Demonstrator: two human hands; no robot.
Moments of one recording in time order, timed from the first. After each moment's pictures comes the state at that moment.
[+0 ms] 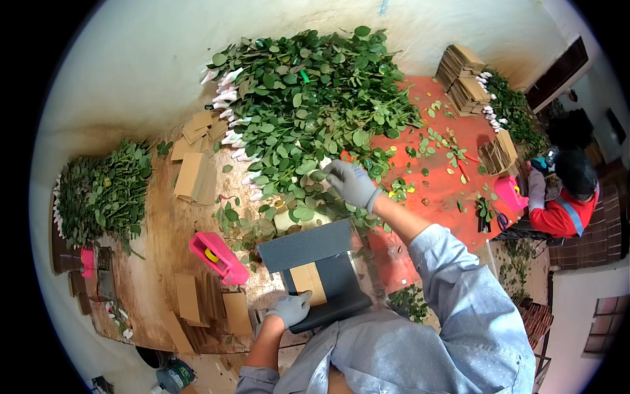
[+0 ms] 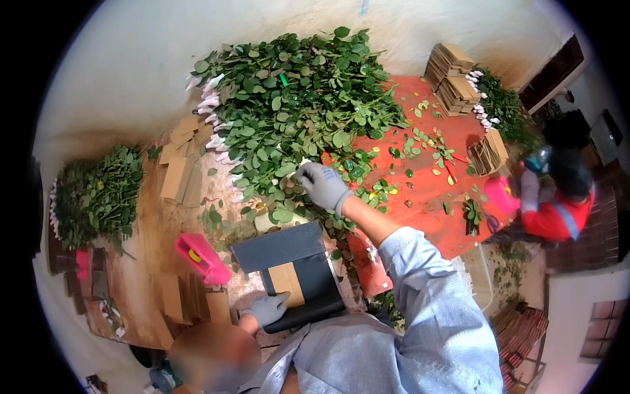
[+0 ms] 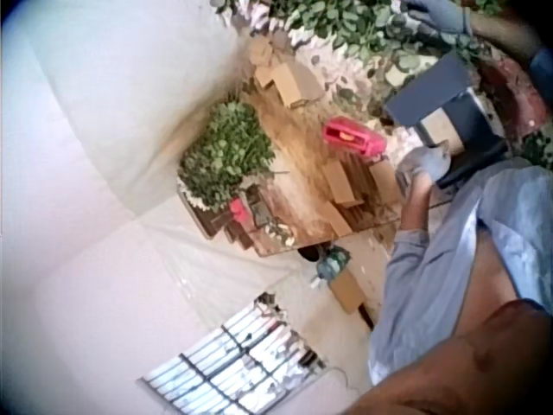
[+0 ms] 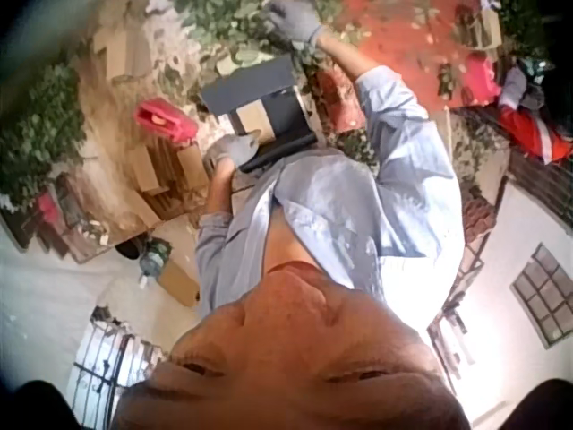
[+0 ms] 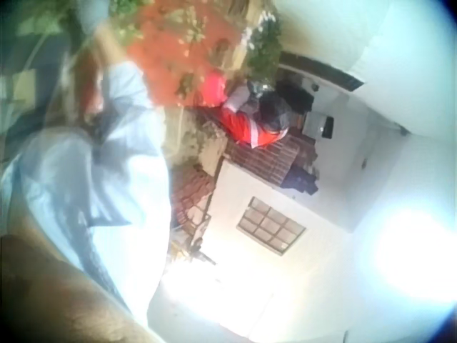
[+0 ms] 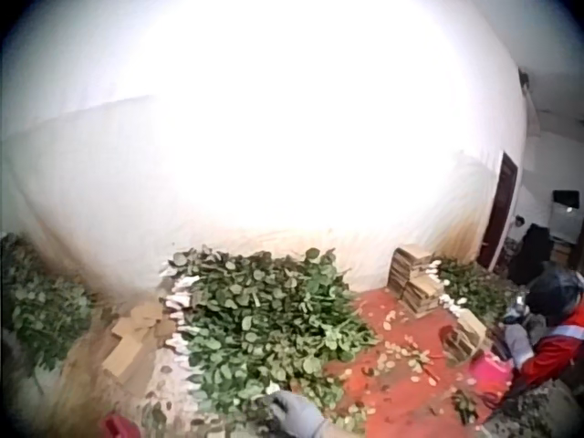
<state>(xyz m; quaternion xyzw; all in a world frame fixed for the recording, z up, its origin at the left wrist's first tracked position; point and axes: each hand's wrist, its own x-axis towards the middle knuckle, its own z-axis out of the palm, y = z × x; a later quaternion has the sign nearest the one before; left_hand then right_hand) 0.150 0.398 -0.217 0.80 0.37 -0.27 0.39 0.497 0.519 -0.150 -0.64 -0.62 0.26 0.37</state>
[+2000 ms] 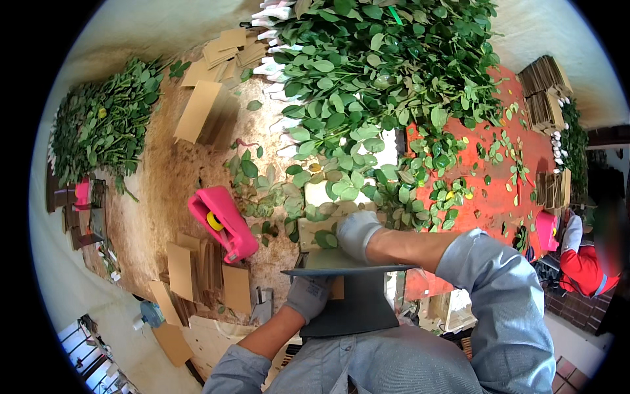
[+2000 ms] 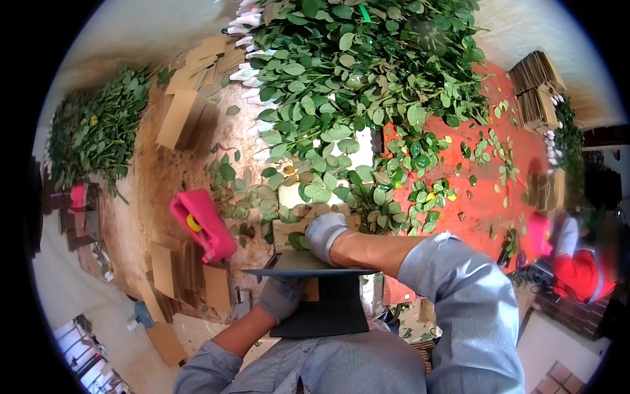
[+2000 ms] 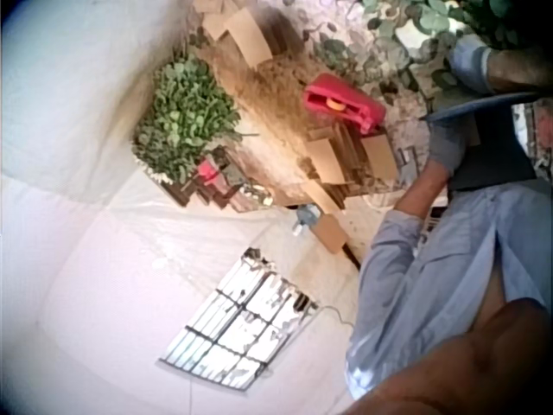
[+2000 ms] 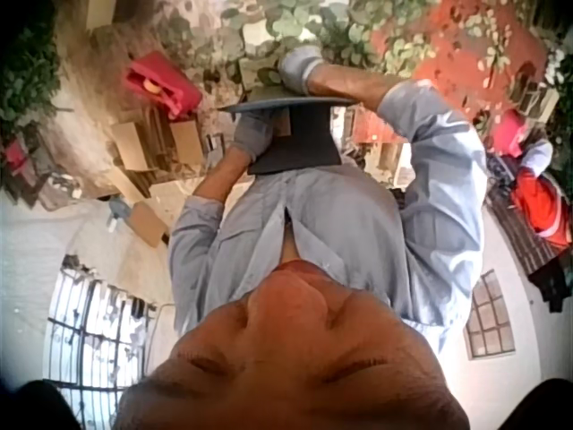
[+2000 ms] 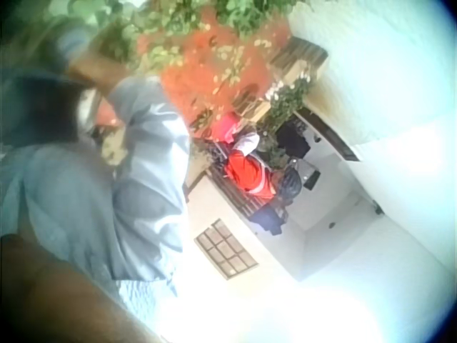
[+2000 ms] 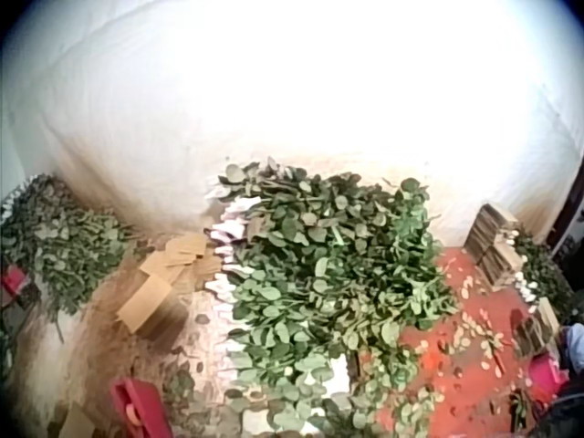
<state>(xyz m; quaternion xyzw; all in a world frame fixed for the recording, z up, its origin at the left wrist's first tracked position) 0.163 0.396 -0.257 0.86 0.35 -0.13 0.34 0.379 0.519 -0.207 -0.45 -0.79 0.33 -0.26</state>
